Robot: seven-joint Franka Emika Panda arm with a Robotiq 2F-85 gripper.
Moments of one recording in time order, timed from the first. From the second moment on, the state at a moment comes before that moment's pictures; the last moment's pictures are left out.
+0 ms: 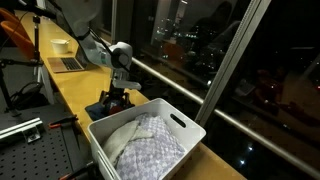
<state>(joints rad) 0.14 0.61 0.15 -1.94 -0.39 2.20 -1.01</state>
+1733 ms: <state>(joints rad) 0.09 0.69 0.16 -1.86 -0.35 2.26 -1.02</state>
